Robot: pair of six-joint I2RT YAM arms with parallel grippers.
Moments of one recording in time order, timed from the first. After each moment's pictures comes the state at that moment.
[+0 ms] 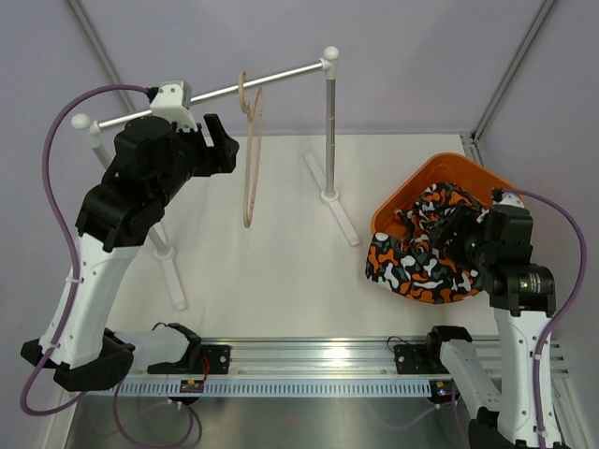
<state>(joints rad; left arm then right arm) -0.51 1.22 1.83 -0.87 -0.23 -0.31 -0.04 0.73 1.12 -1.04 -0.06 0.49</state>
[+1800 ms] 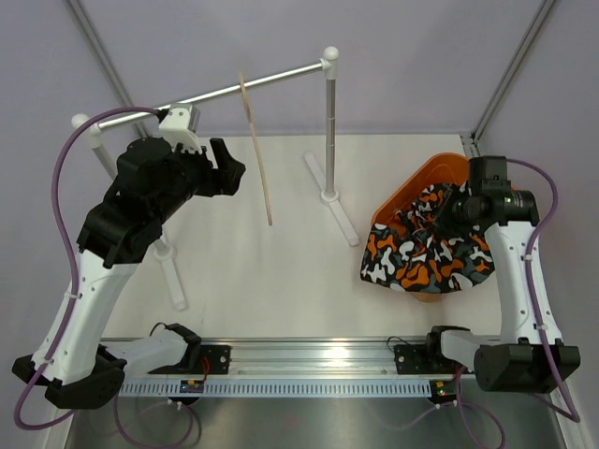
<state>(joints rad) -0.51 1.09 1.63 -0.81 -0.10 -0.29 -0.04 1.15 1.30 -1.18 -0.12 0.50</state>
